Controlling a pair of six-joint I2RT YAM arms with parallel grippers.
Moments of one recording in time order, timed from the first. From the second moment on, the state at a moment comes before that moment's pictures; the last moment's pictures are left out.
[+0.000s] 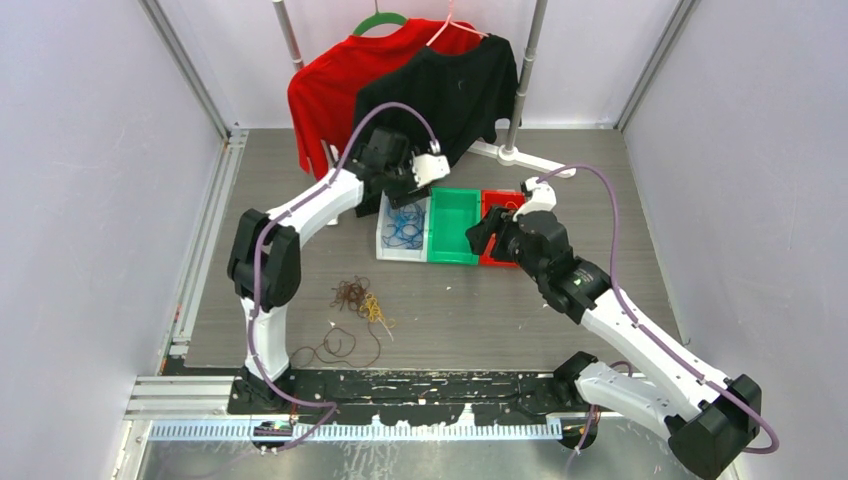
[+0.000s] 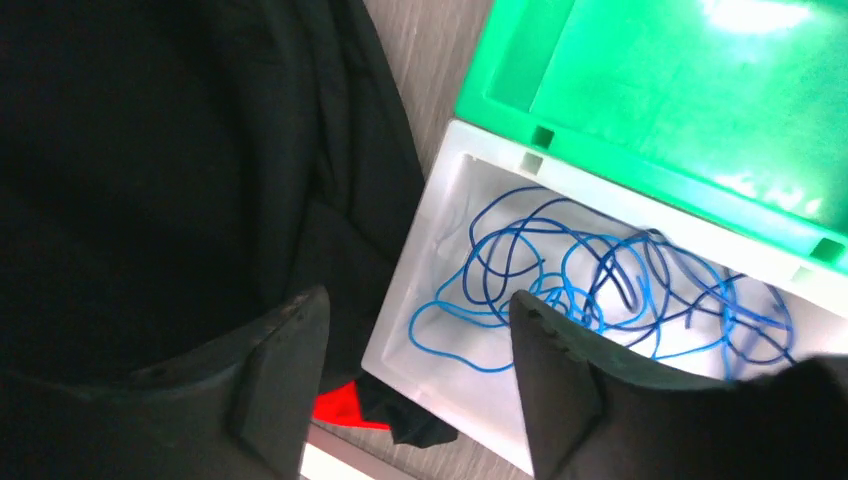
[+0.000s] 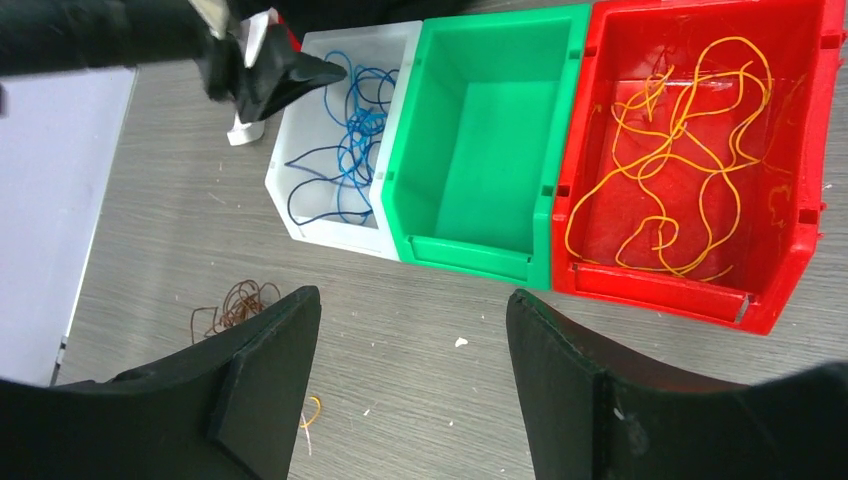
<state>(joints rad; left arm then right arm) -0.54 1.99 1.62 -0.39 0.16 0.81 0.60 0.92 0.78 -0.27 0.20 0.60</state>
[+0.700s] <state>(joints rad) -0.21 1.60 1.59 -1.28 0.68 0.99 0.92 1.33 0.91 -0.23 0.05 0.51</state>
